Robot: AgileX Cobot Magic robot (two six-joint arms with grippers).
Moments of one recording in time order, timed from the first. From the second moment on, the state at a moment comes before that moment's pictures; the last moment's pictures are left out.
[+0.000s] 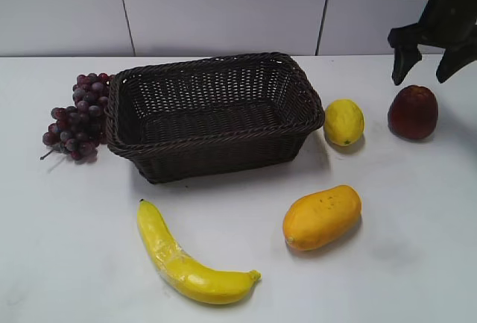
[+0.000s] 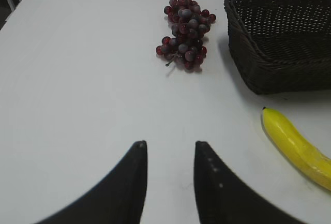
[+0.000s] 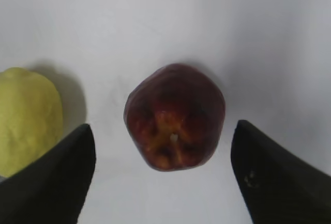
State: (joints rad) left arm 0.10 0.00 -0.49 -0.28 1.08 0.11; right arm 0.04 2.27 -1.98 0.02 1.21 -0.03
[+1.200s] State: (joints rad) left arm 0.10 0.00 -0.49 -0.28 1.08 0.11; right arm 0.04 2.31 -1.98 0.01 1.21 0.04
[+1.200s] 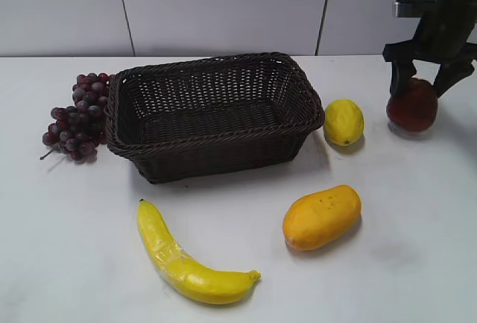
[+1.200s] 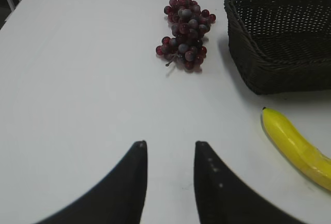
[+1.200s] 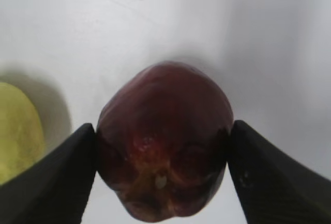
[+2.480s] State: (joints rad) left arm 0.10 0.00 -0.49 -0.28 1.08 0.11; right arm 0.54 2.27 -2.13 0.18 1.17 0.02
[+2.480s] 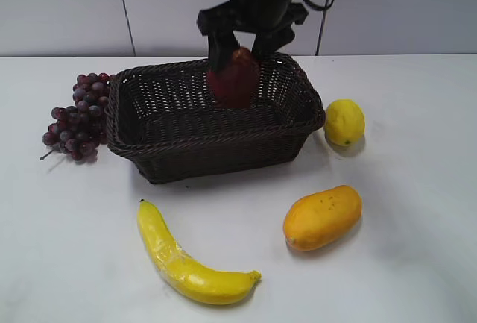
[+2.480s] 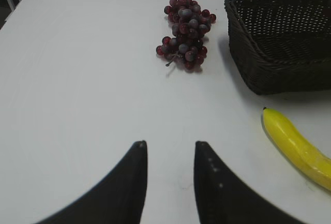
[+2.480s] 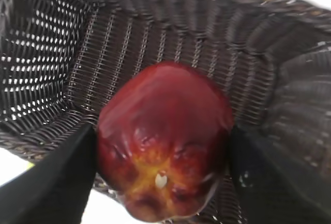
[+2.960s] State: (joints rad) left arm 0.10 0.00 -0.49 -0.28 1.08 0.11; right arm 0.54 2.39 -2.13 0.18 1.08 0.02
